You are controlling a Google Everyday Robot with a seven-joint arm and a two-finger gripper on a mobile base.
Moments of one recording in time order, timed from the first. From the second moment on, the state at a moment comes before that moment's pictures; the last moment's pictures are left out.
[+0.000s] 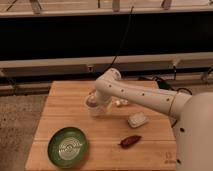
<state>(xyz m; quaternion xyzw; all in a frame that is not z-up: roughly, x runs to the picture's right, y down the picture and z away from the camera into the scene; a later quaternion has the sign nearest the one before) -0.030 0.110 0.841 -0.20 -0.22 -0.42 0.86</state>
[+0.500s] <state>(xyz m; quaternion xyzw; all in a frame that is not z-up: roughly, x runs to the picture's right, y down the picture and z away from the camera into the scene) -0.034 0.107 0.835 -0.21 -0.22 -0.42 0.86</state>
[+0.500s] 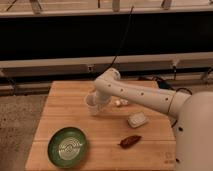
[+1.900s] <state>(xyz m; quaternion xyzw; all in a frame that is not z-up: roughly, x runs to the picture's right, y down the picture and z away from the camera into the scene) -0.066 0.115 0.738 -0.21 -0.22 -0.48 0.82</state>
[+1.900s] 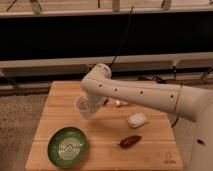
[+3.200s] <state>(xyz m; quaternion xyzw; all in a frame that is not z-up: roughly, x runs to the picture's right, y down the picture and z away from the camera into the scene) -0.139 0.193 0.678 -0.22 -0.24 -0.57 0.76</state>
